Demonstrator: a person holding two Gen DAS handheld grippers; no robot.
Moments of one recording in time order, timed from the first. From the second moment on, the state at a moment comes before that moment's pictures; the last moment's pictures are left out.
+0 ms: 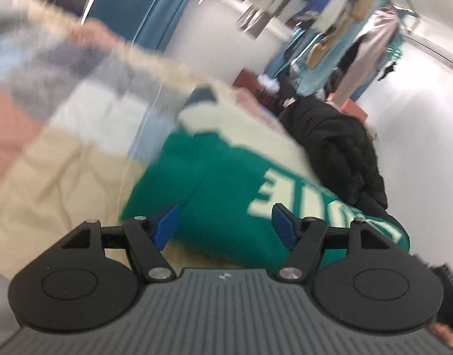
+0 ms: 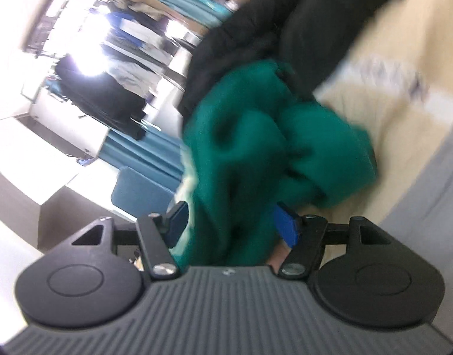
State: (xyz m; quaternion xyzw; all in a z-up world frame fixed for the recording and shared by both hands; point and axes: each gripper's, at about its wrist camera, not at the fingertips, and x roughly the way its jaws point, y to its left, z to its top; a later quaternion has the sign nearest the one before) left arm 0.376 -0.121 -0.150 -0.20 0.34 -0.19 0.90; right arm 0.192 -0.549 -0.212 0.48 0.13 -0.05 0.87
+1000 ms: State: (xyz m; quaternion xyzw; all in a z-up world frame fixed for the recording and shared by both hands) left arm 0.144 -0.130 0.029 -0.03 0.19 -0.26 0.95; right arm 0.070 -0.396 -0.020 0.20 0.08 -0.01 0.98
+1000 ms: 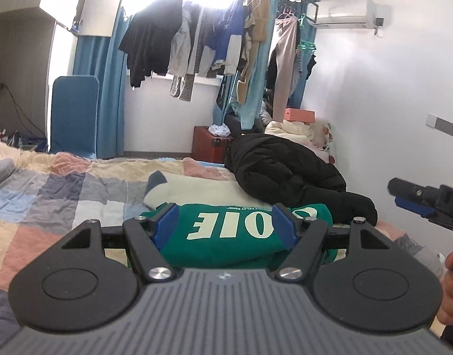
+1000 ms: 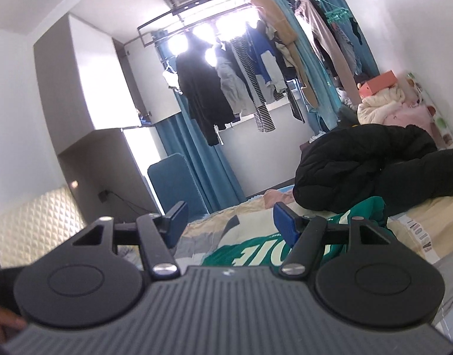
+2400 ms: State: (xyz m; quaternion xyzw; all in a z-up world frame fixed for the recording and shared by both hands) left arm 0.136 -0.131 -0.031 0.01 0.20 -0.23 0.95; right arm 0.074 -0.353 -0.082 0.09 0.20 -0.06 0.97
